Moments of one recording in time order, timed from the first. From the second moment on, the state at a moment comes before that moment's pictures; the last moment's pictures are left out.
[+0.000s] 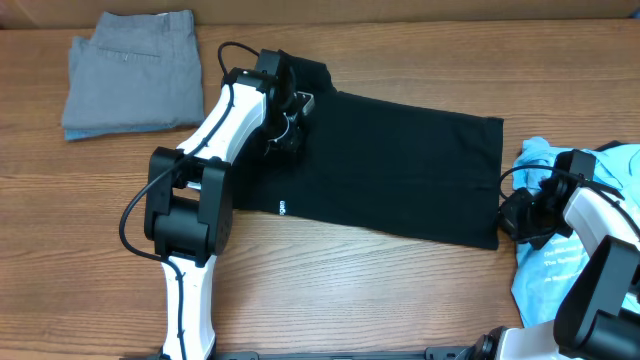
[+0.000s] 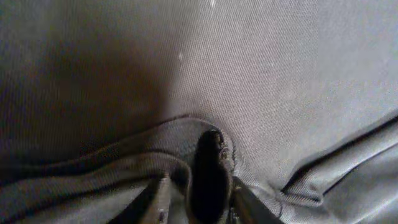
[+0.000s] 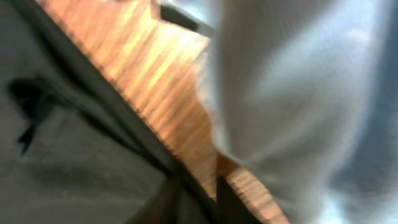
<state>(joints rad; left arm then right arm) -0.27 2.27 1.80 -1.00 0.29 0.10 -0.41 1.65 0.87 -0.71 -0.20 0.44</state>
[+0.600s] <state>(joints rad) -0.27 2.27 1.93 -1.09 0.29 0.10 -0.35 1.61 1.01 -0.58 -0.35 0.40</state>
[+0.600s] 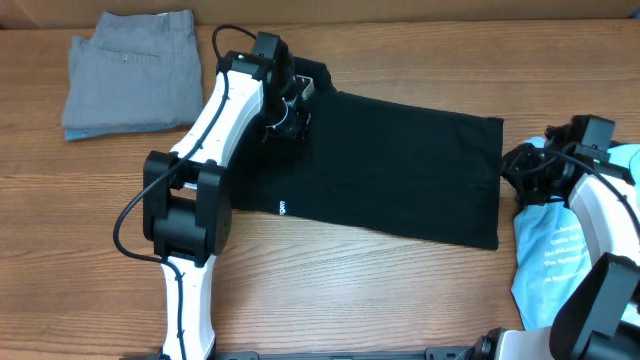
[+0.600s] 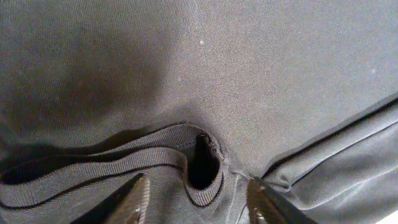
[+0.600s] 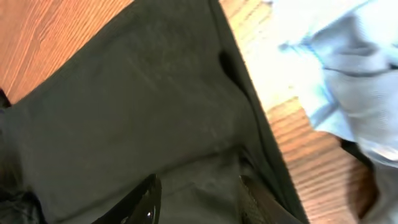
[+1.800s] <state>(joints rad) -0.28 2.27 1.89 -1.08 0.29 0.11 -0.38 1.65 1.01 -0.63 -0.31 0.46</state>
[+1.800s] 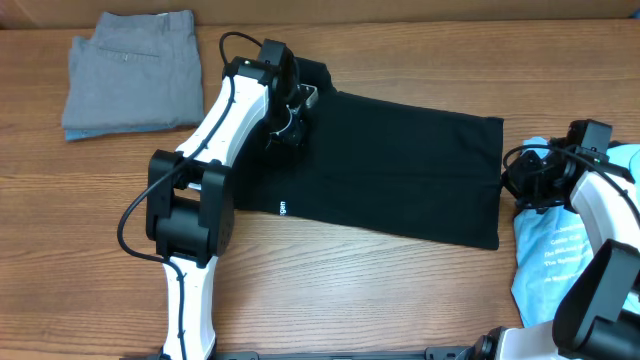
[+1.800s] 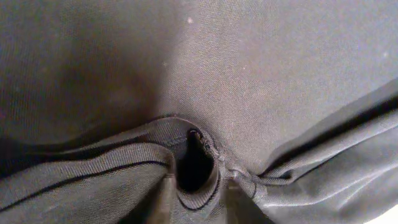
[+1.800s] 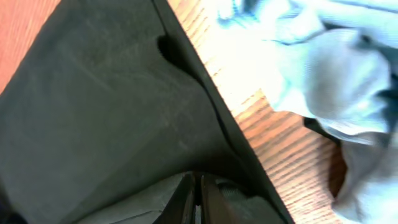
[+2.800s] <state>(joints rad) -0.22 2.27 2.18 -1.29 0.29 0.09 -0.42 1.58 1.20 -0.78 -0.35 0.43</state>
